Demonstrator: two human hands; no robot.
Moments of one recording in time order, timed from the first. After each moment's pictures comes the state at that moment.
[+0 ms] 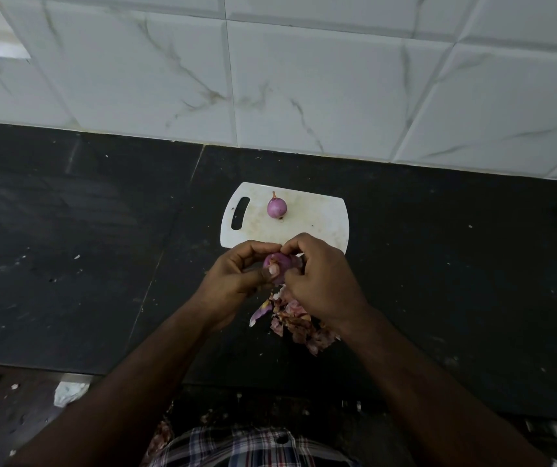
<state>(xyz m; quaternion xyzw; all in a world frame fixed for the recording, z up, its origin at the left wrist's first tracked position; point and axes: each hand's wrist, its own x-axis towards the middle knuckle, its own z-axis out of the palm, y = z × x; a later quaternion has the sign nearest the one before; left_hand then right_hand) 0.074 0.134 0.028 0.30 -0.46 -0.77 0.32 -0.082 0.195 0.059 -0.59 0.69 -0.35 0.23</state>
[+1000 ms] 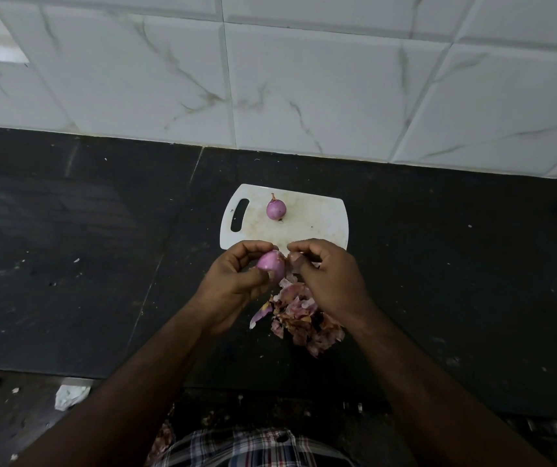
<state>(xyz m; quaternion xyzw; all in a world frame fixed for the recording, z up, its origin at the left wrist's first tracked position) 0.071 0.132 0.026 0.34 -0.39 -0.79 0.33 -0.095 0.195 0.051 -0.51 0.71 -0.41 0.27</state>
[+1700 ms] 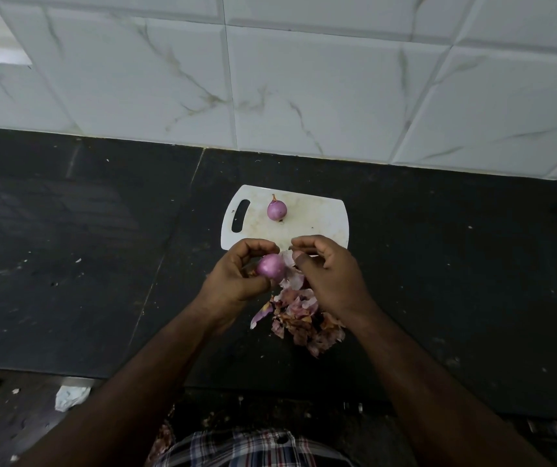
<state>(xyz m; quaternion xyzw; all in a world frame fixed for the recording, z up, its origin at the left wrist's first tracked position) 0.073 0.133 0.023 0.35 -0.51 -0.72 0.33 -0.097 0.195 0.046 -0.48 0.69 -0.44 0.31</state>
